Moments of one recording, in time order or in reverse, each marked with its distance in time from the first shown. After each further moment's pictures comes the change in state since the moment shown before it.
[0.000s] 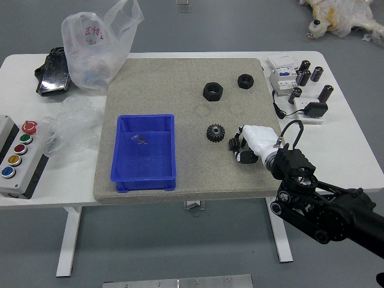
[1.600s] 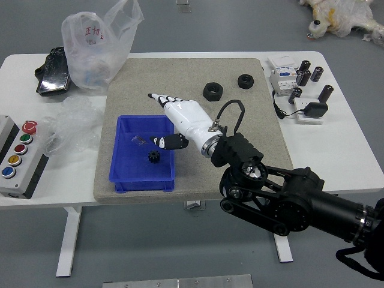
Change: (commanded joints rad) left arm 0.001 -0.001 -0.028 -0.005 0.037 -0.012 0.013; right arm 0.192 0.174 -0.084 0.057 0.021 -0.123 0.070
